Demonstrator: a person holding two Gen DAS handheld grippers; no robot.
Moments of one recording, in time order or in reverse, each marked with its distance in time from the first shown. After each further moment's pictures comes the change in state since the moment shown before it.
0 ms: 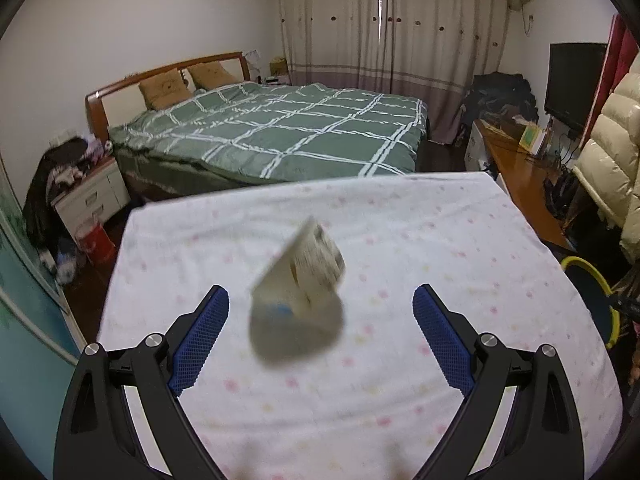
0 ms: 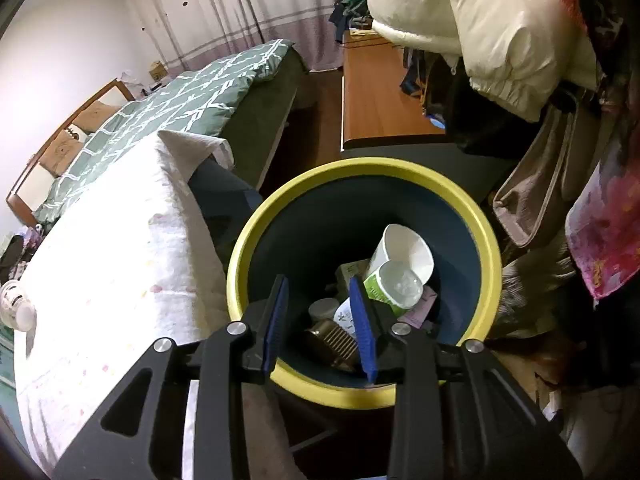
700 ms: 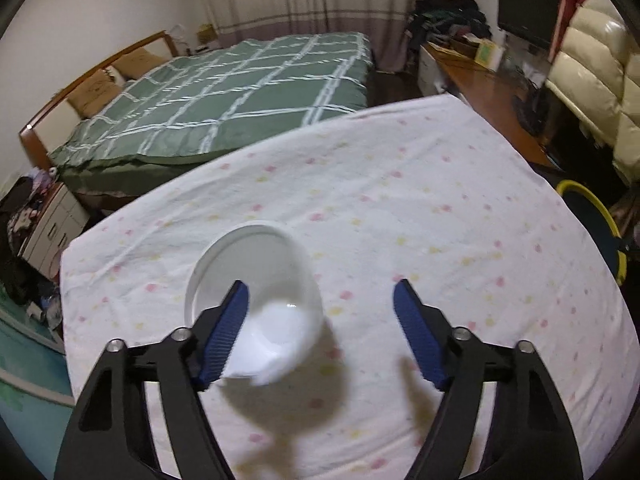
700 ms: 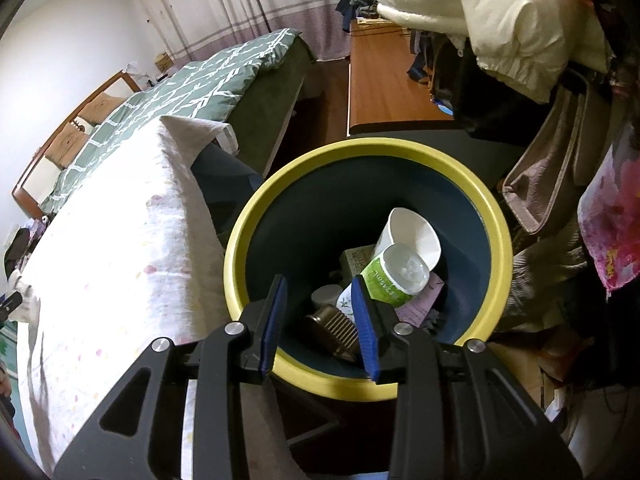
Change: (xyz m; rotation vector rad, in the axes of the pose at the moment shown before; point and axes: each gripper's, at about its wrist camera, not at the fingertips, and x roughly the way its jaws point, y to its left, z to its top) left arm 0.082 -0.051 0.018 0.244 0.211 -0.129; right arm 0.006 -0.006 -0.007 -0.008 0.032 0.026
